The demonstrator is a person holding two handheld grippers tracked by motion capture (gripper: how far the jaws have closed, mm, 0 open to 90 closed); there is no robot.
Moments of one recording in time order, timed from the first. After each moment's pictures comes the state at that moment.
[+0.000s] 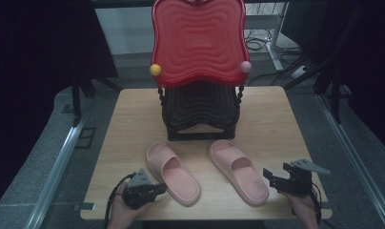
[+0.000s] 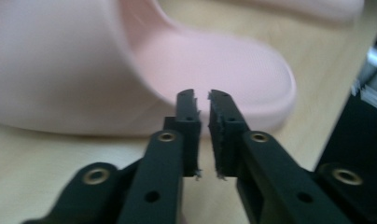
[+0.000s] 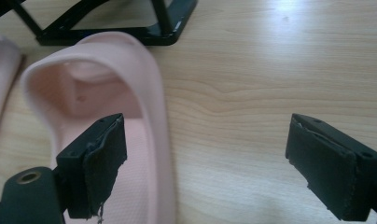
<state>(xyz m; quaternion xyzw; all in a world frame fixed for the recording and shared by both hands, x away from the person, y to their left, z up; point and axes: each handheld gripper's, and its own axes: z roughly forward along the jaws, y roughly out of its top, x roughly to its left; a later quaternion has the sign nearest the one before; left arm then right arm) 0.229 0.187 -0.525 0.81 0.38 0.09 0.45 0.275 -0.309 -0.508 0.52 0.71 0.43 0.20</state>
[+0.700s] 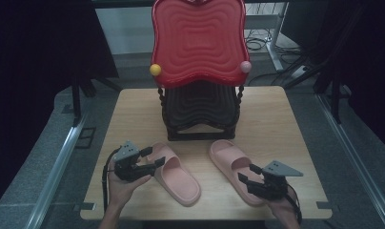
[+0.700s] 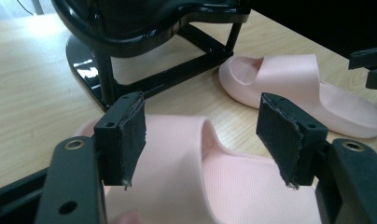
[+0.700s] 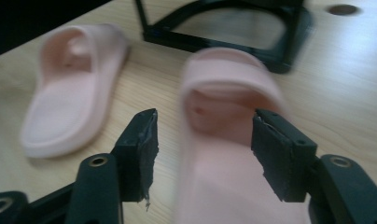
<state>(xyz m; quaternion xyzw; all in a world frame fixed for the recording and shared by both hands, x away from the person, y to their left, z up) 0.265 0.199 -0.476 0.74 0.42 0.16 0.50 0.259 -0.232 -0.492 0.38 0.78 0.47 0.17</state>
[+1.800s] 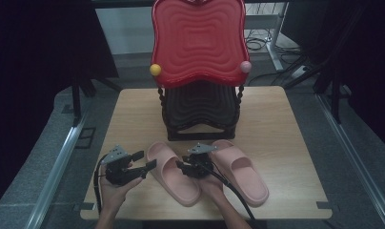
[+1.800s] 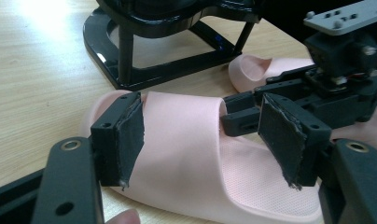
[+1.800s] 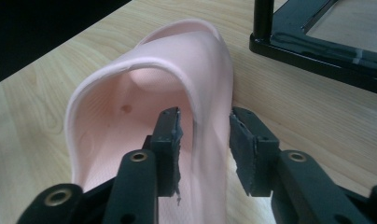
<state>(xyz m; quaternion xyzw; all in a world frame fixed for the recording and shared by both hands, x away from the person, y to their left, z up) 0.257 0.219 -0.486 0.72 0.45 0.14 0.51 0.328 -0.044 -0.536 0.35 0.81 0.45 0.08</state>
